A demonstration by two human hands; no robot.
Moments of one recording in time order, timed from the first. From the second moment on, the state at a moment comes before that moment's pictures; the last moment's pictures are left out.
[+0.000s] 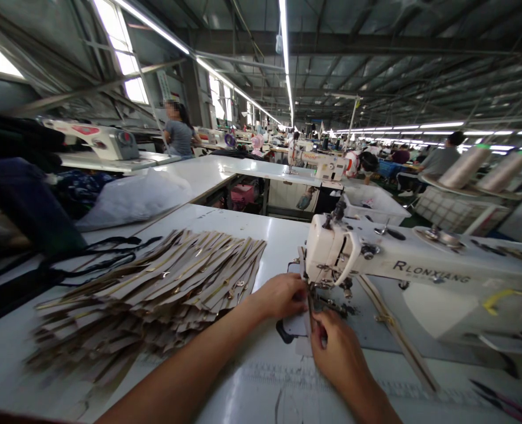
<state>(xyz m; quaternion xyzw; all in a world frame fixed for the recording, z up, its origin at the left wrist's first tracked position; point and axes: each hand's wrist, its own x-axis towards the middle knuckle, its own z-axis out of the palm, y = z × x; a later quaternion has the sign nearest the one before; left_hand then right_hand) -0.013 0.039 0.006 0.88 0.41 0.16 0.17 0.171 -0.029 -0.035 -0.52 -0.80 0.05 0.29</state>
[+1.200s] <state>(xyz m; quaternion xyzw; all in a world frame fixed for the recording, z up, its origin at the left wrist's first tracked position) -0.012 0.034 0.014 0.89 0.43 0.10 0.08 0.176 -0.026 -0.034 -0.51 -0.81 0.07 0.27</state>
